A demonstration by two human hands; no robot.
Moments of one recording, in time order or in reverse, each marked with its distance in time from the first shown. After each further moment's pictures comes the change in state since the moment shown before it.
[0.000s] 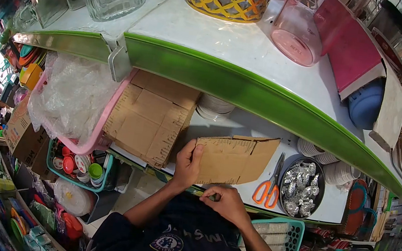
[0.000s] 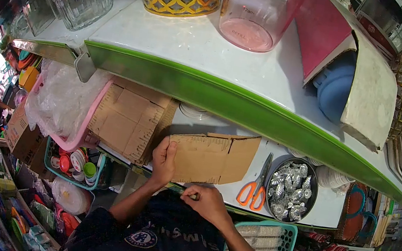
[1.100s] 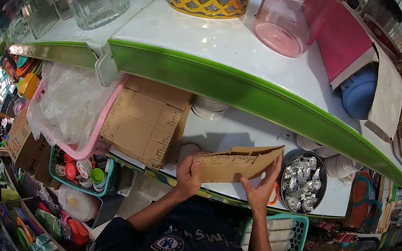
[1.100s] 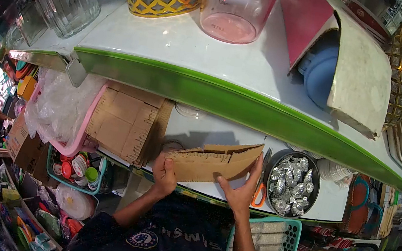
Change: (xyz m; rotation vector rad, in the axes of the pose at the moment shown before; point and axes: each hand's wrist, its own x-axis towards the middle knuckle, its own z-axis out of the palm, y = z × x) left_hand -0.028 -0.008 0.006 -0.077 0.017 0.169; right_hand 0.000 0.038 -0.037 0.194 0.869 -0.233
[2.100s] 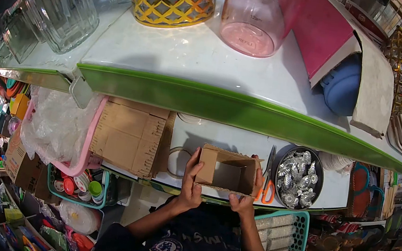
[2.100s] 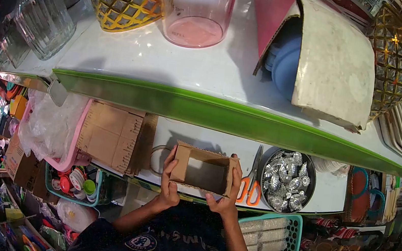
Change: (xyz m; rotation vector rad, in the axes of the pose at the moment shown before) left_hand -0.020 -0.041 0.007 0.056 -0.277 0.221; right_hand -0.020 0.029 0.012 0.084 -0.070 -0.332
